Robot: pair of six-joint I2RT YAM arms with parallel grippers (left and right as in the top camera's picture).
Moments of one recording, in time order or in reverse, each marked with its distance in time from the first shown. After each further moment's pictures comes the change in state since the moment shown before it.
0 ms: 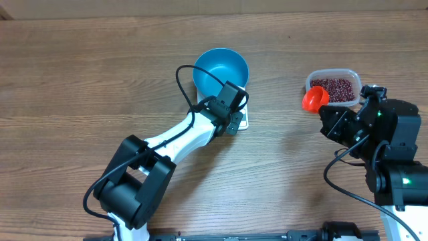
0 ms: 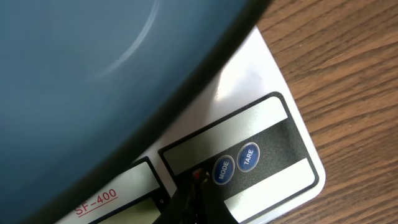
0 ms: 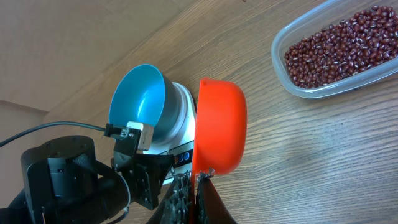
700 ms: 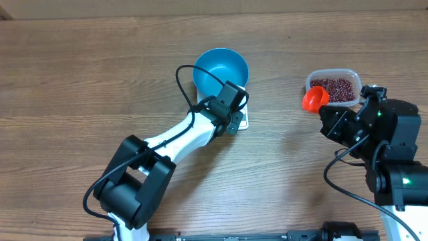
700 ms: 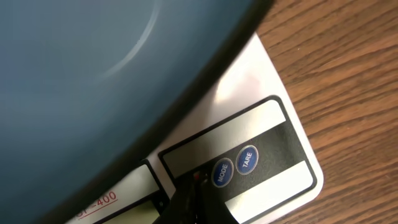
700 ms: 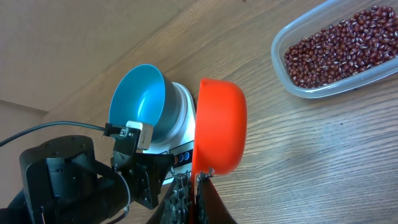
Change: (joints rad) left arm 0.000 0.000 0.000 0.009 0.000 0.000; right arm 0.000 0.000 0.000 0.000 0.000 0.000
